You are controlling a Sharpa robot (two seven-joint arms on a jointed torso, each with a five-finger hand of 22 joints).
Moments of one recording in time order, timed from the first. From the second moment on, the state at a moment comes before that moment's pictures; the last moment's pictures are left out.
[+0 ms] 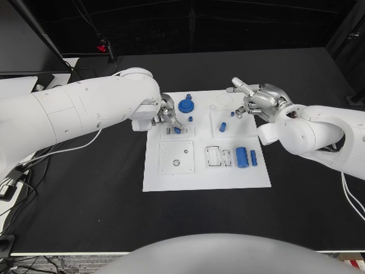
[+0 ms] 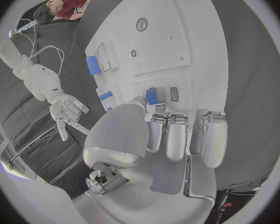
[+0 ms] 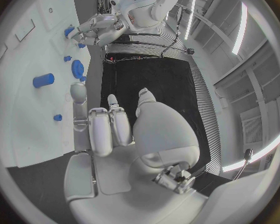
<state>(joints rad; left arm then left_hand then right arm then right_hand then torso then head) 1.44 -0.36 -0.23 1.09 -0.85 0.30 -0.54 1.27 0.12 0.09 0.29 0.42 0.79 0.09 0.55 0.54 1.46 0.03 1.57 1.31 1.47 -0.02 1.57 1.31 0.01 1.47 0.08 1.57 1.31 1.20 -0.99 -0.04 1.65 -0.12 -0.42 0.18 1.15 0.07 -0.18 0.28 0.28 0.81 0.13 0.14 0.07 1.41 0.04 1.44 1.31 1.43 -0.01 1.46 1.31 0.16 1.01 0.11 0.86 1.18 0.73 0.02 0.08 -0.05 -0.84</state>
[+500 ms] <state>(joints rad) 1.44 -0.36 -0.23 1.09 -0.85 0.28 -0.53 1.28 0.12 0.09 0.28 0.42 0.79 0.09 0.55 0.54 1.46 0.03 1.57 1.31 1.47 -0.03 1.57 1.31 0.01 1.47 0.08 1.57 1.31 1.20 -0.99 -0.04 1.65 -0.12 -0.42 0.18 1.15 0.08 -0.18 0.28 0.28 0.81 0.13 0.14 0.07 1.41 0.04 1.44 1.31 1.43 -0.01 1.46 1.31 0.16 1.01 0.11 0.86 1.18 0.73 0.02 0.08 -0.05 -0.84</state>
